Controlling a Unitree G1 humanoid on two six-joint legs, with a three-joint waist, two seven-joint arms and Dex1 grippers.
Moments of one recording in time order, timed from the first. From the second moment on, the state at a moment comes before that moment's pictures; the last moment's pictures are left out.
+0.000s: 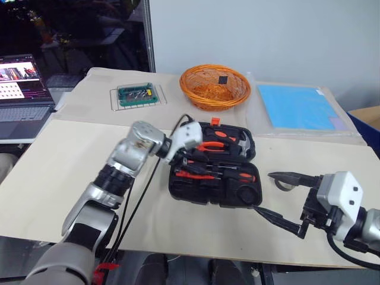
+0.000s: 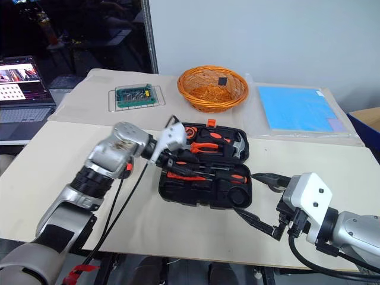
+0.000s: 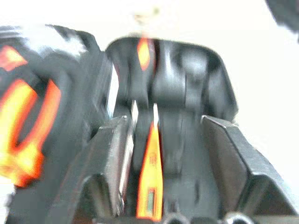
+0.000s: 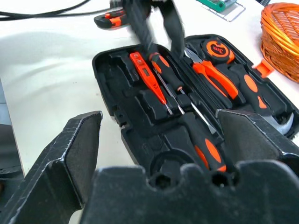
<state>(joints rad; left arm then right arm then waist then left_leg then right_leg) -0.86 0.42 -0.21 0.18 -0.21 0.62 -1.31 0.30 -0.84 -0.53 -0.91 0.65 0.57 0.82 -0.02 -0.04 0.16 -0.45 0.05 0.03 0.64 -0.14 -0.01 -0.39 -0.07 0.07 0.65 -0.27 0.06</state>
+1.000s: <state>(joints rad) -0.53 0.36 0.01 -0.03 -0.32 0.69 -0.87 0.23 -0.85 -0.45 -0.90 0.69 0.57 0.80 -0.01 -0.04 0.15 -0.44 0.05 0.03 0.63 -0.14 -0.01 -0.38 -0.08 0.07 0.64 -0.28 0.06</state>
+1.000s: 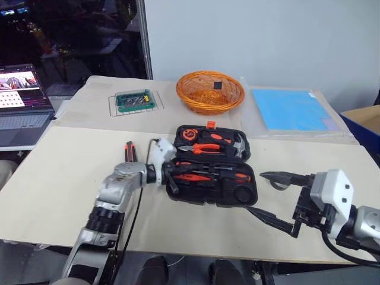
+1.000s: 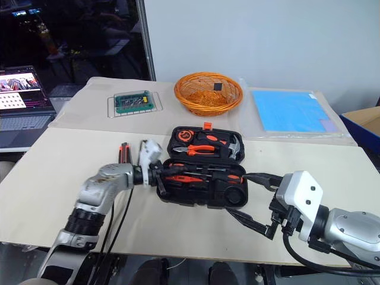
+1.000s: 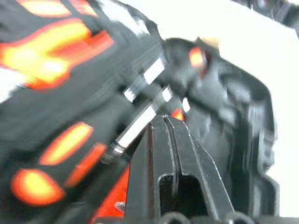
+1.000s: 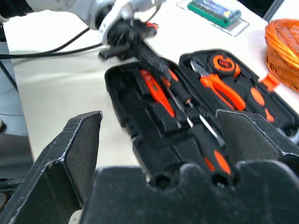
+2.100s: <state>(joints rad) -0.30 0.29 0.09 -0.19 -0.15 0.72 -0.32 0.05 -0.93 -0.40 -0.75 0.77 0.57 0.90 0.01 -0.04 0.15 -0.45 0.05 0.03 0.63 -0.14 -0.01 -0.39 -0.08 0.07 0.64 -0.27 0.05</state>
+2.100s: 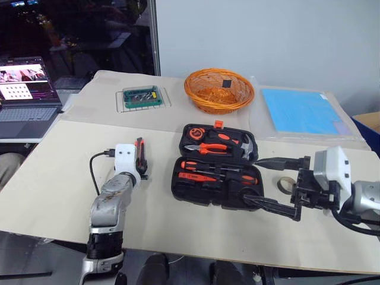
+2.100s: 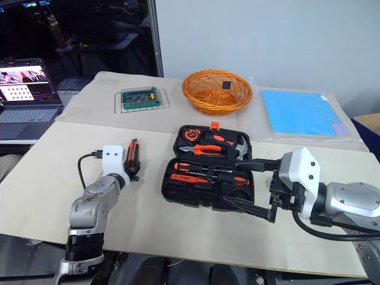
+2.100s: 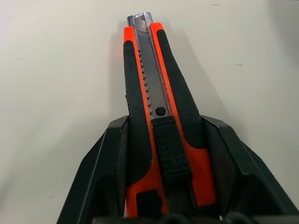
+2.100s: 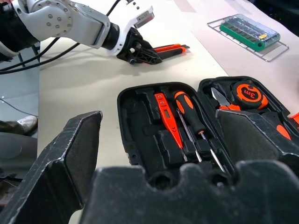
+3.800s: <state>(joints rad) -0.72 0.46 -0.19 0.15 -0.33 0.43 -1.34 0.45 -0.88 -0.76 -0.92 0.84 0.57 0.87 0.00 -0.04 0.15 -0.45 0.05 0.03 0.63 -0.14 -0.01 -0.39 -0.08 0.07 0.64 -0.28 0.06</state>
